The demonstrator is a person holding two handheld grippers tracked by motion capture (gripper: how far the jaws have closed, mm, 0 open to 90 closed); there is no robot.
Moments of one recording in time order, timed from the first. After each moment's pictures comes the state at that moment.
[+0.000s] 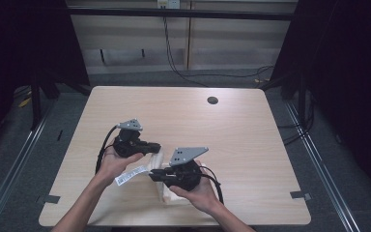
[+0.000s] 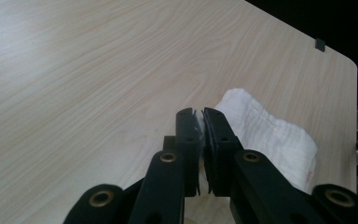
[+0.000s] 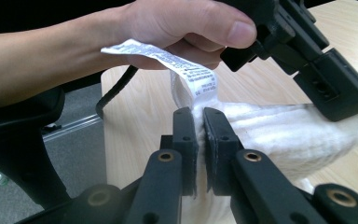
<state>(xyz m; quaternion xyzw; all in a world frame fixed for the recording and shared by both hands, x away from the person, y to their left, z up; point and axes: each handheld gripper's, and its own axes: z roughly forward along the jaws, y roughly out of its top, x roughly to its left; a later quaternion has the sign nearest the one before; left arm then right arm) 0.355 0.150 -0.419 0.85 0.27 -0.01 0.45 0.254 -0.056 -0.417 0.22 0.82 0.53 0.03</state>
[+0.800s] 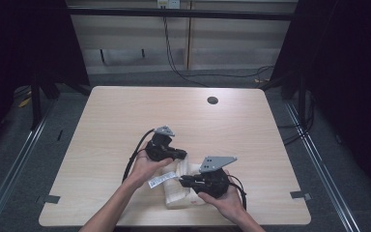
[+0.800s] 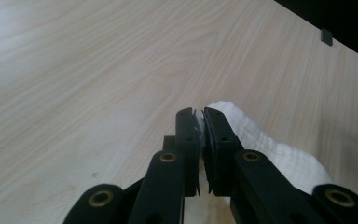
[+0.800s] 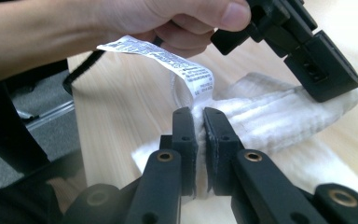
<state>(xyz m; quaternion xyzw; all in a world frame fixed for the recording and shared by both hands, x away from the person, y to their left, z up) 0.359 0.068 -0.461 0.86 0.27 -0.05 0.43 0.239 -0.126 -0.448 0.28 0.83 0.48 0.04</state>
